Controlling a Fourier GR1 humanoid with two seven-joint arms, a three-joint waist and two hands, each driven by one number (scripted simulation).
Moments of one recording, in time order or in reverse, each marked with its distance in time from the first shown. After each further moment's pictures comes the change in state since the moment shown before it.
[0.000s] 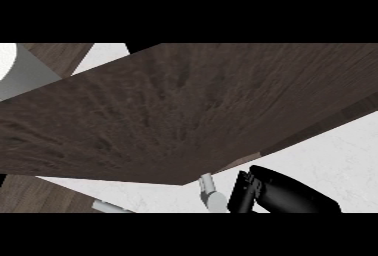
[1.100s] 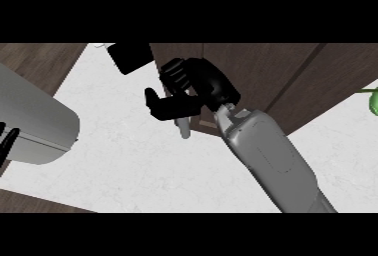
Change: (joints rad) left arm 0.030 -0.014 0.043 0.064 0.013 -0.029 -0.022; right arm -0.625 0.303 -0.147 0.741 0.133 -0.454 0.109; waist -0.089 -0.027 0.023
